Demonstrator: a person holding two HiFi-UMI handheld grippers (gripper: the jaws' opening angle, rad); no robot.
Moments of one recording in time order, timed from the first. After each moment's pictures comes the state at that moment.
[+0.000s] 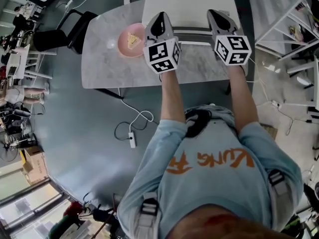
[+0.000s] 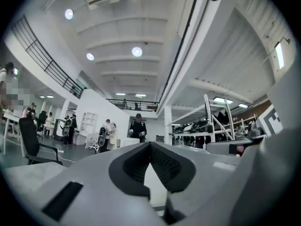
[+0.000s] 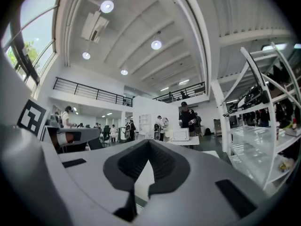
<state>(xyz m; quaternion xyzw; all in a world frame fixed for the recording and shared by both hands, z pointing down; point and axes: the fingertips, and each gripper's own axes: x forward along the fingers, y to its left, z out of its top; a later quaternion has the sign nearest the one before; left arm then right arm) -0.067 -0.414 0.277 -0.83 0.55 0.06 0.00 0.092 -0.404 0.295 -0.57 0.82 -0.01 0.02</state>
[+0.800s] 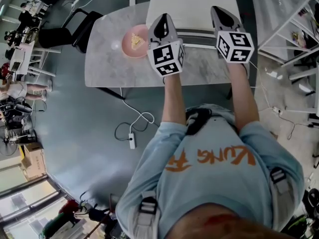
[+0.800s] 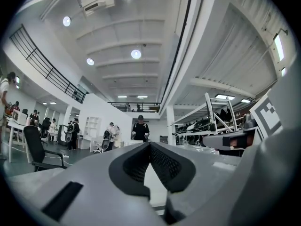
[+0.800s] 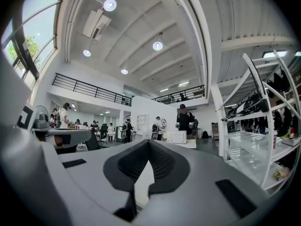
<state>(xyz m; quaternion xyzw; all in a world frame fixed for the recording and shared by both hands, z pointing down) -0.066 -0.398 0.261 -0.82 0.57 0.06 0.02 0.098 -0.408 0.268 -0.59 0.81 0.01 0.01</state>
